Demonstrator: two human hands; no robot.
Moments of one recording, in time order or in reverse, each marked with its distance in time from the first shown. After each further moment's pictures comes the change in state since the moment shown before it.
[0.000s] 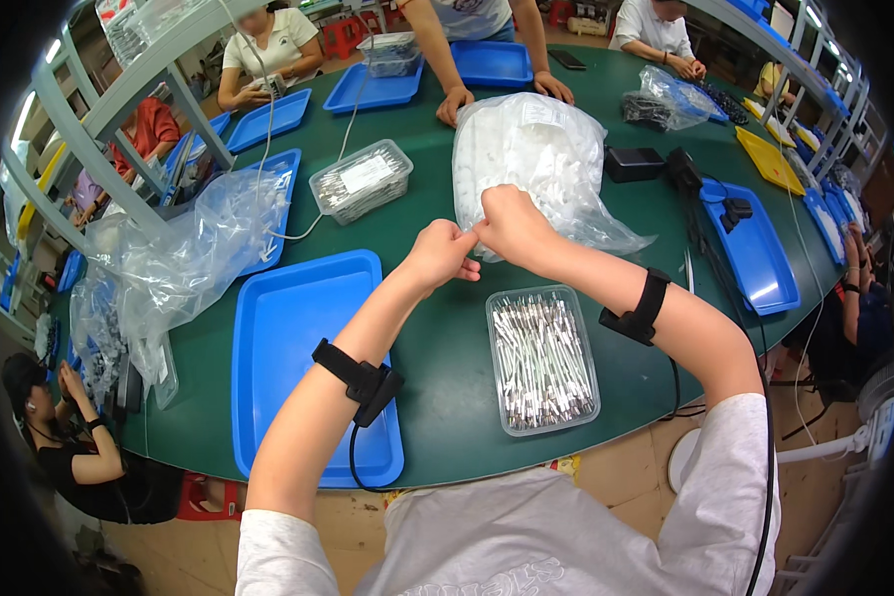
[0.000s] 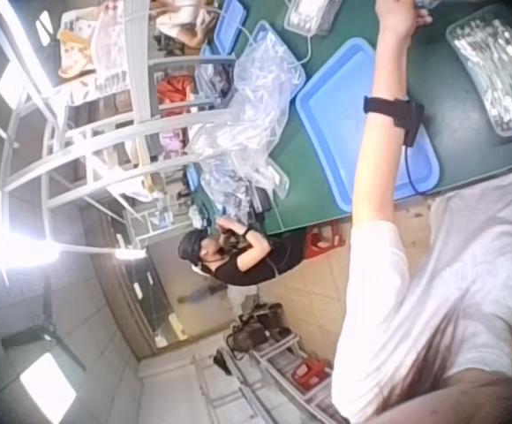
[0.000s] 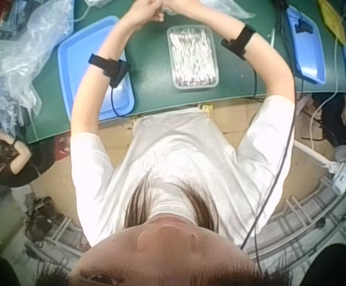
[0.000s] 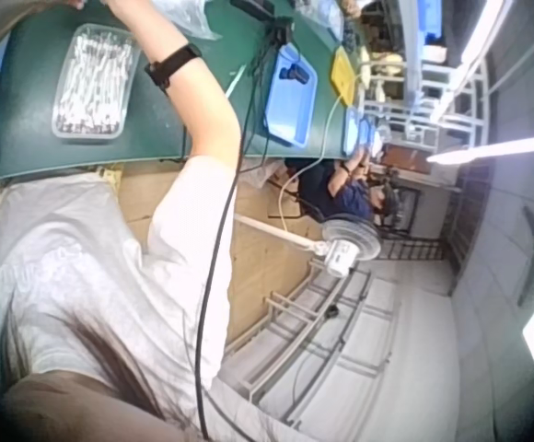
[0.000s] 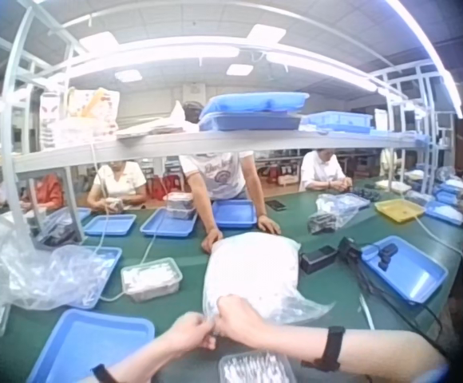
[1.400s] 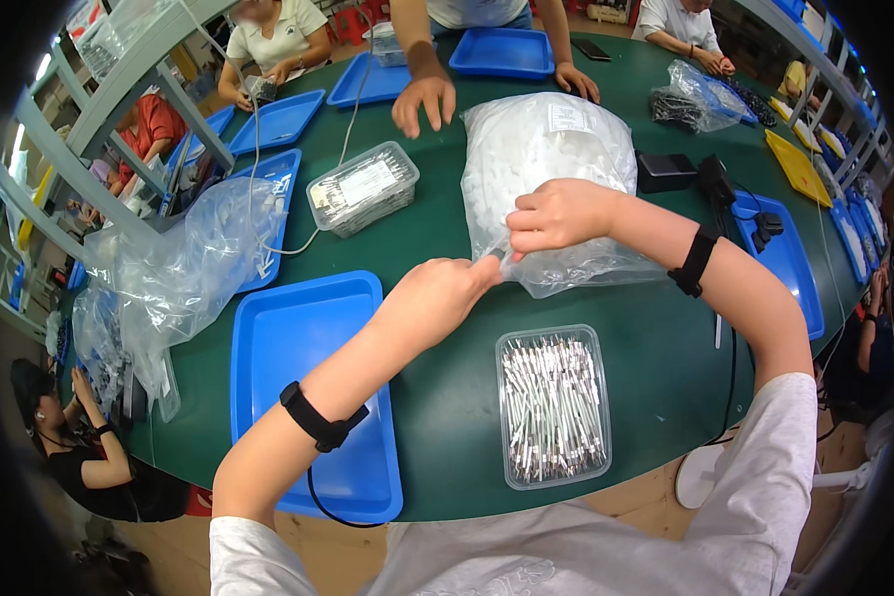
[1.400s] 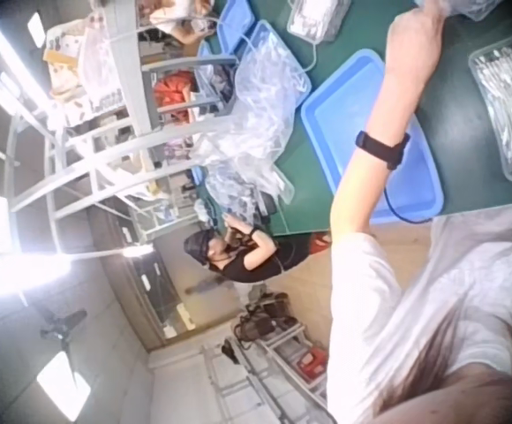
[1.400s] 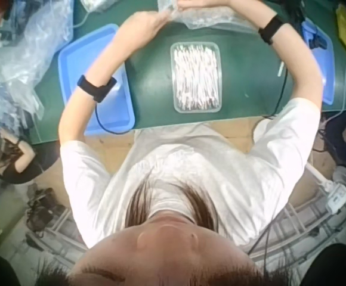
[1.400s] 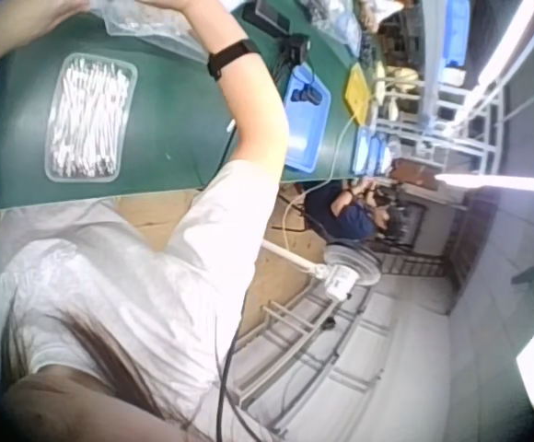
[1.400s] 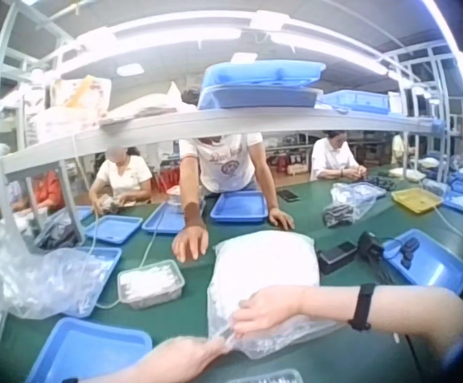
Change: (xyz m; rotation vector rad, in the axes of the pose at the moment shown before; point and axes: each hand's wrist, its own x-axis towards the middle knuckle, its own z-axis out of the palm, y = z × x) left_hand -0.018 0.004 -0.009 1.067 0.068 0.753; right_hand 0.052 0.076 -0.034 -0.229 -0.054 -1.334
